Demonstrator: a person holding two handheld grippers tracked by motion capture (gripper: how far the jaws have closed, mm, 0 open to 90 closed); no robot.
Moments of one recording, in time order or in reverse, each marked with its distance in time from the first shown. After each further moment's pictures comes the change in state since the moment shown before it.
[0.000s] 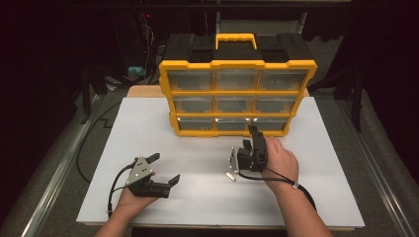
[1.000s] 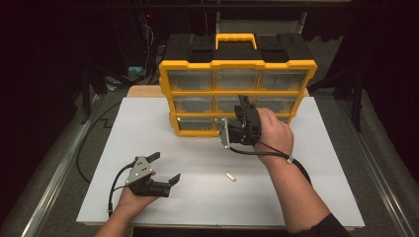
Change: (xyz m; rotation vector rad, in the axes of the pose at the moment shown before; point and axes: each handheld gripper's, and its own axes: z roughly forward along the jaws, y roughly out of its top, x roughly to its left) left arm 0.001 0.001 0.001 -0.006 -0.004 -0.002; right arm -0.078 0.040 0.007 -0.080 -0.174 0.043
